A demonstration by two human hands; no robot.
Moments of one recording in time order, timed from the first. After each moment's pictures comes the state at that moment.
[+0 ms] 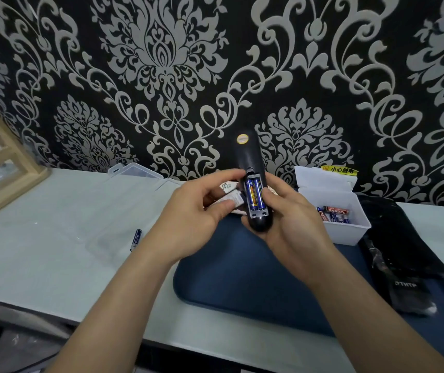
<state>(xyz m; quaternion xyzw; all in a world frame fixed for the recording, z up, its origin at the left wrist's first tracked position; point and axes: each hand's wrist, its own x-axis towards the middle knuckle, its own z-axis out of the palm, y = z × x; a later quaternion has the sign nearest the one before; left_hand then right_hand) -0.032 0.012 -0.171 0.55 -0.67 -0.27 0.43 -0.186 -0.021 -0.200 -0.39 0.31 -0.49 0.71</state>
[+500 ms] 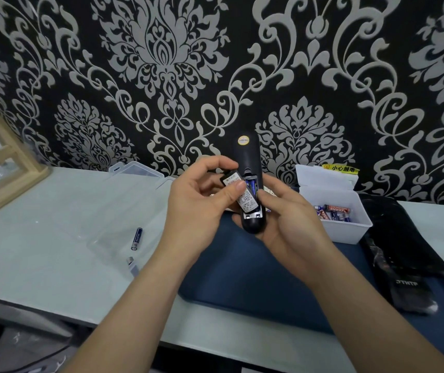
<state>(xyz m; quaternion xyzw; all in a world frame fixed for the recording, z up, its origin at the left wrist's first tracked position) -0.052 0.011 -0.177 0.42 -0.51 -0.37 0.65 -0.184 -0.019 -0.198 -0.38 0.28 -0.47 0.75</state>
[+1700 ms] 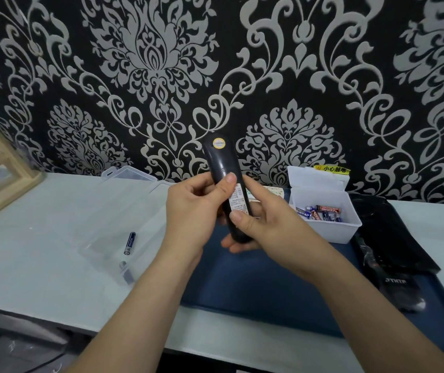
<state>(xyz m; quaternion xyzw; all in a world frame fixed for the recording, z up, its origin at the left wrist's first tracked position) -0.061 0.003 -0.183 0.50 -0.45 -0.38 0.63 -0.197 -0.003 -0.182 -0.66 0.30 -0.35 0.59</state>
